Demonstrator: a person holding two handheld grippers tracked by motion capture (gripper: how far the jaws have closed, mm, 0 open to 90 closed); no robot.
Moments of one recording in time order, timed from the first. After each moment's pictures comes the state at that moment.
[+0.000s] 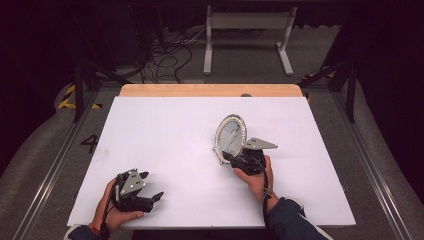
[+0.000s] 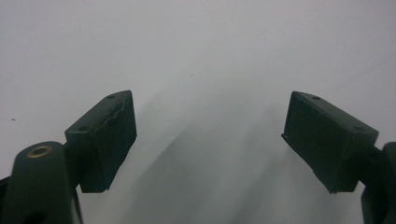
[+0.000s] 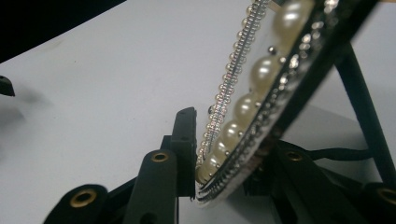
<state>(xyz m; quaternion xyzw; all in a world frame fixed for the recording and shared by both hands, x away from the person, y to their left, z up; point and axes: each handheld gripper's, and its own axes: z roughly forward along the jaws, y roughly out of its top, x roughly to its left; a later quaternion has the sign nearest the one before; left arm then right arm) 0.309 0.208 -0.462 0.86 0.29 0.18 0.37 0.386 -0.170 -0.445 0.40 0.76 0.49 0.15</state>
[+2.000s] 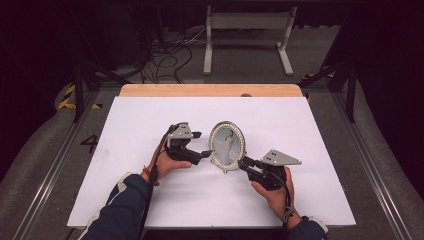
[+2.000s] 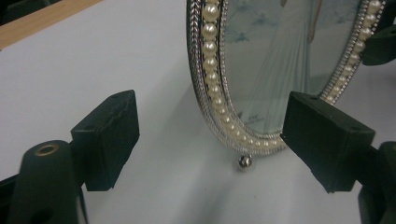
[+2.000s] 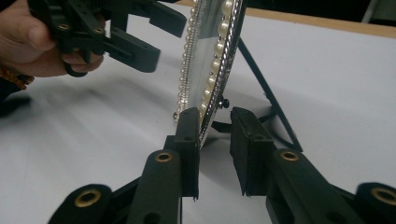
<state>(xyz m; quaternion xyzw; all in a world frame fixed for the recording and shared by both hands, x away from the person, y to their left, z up) 0.444 0.081 -0.430 0.84 0.20 0.09 0.49 0.334 -0.210 -0.425 0.37 0.76 0.50 0.20</state>
